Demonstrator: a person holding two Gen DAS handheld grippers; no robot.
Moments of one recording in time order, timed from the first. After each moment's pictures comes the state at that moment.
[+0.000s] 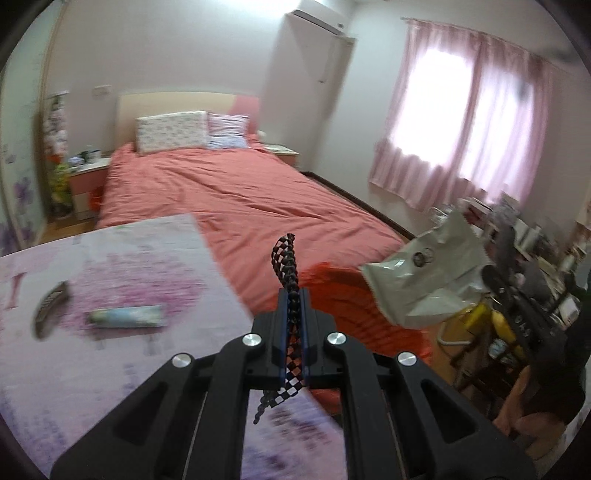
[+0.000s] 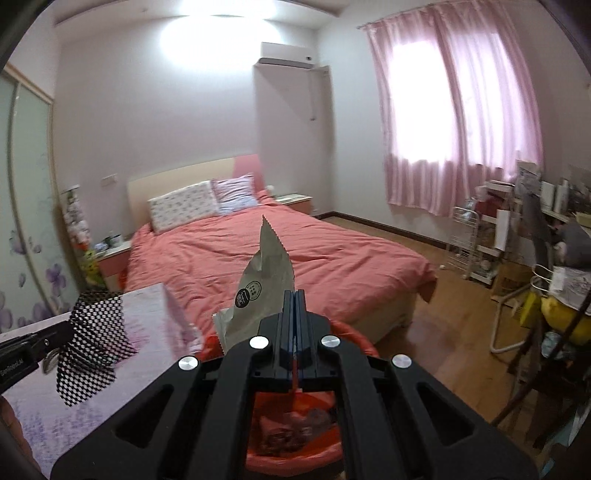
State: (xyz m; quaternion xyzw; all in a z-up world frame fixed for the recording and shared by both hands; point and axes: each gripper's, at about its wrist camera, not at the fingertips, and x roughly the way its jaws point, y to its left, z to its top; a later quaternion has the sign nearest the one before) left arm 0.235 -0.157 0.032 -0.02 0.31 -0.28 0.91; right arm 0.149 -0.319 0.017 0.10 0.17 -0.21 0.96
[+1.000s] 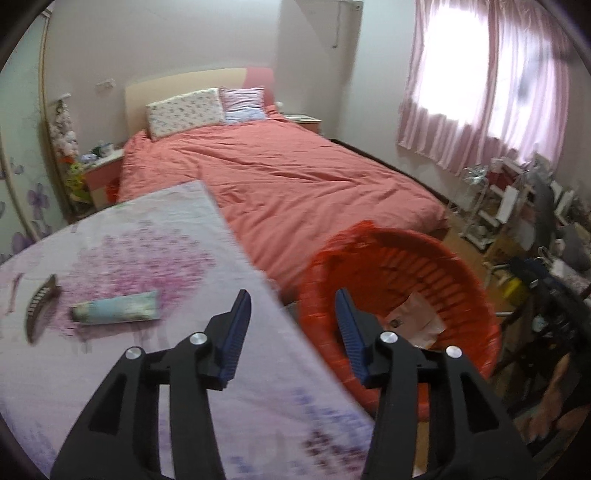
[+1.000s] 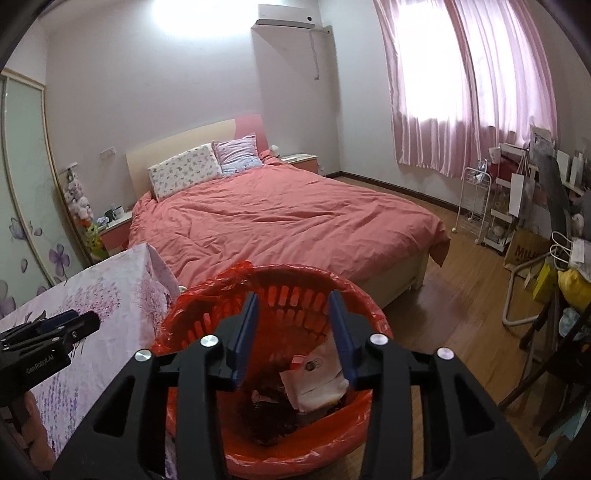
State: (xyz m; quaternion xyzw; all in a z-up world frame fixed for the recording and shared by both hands) left arm 0.284 -0.172 -0.036 0.05 0.35 -0.21 0.91; right arm 0.169 -0.332 -0.021 0.12 0.24 -0.17 0.95
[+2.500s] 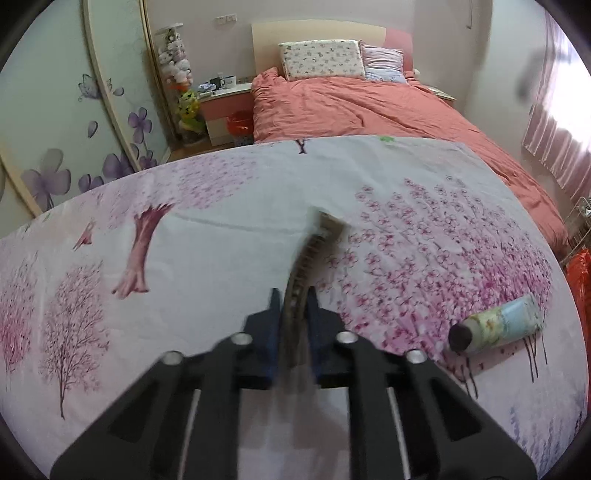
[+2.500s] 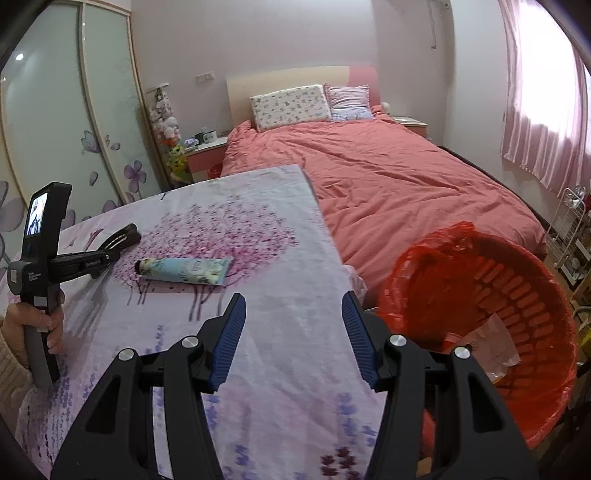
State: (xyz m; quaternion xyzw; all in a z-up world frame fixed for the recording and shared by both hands) left arm 0.418 0.098 -0.092 0.03 0.44 0.01 0.90; right arm 0.256 -0.156 -0.049 0.06 0.34 0.02 0.94
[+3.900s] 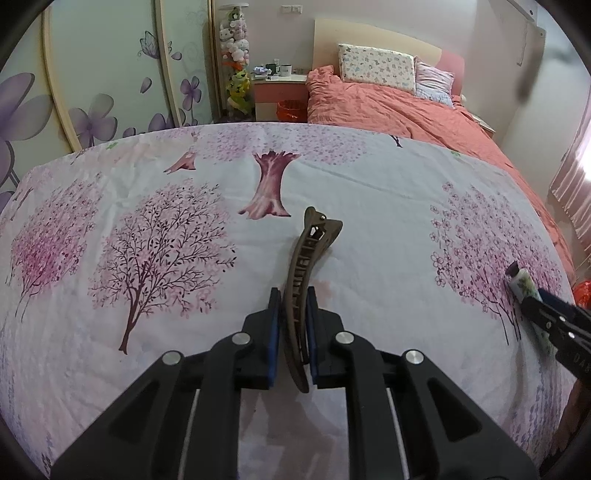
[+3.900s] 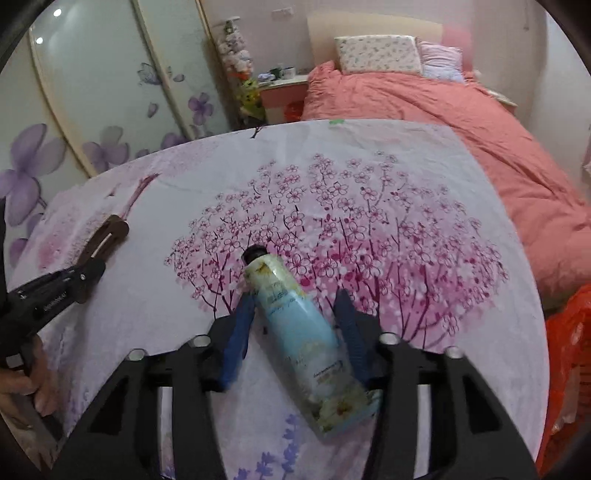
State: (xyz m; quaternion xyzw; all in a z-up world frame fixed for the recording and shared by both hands) left arm 0.350 0.187 -0.086 -0.05 0.44 0.07 0.89; right arm 0.348 -0.036 -0.083 0.03 0.44 0.16 0.88
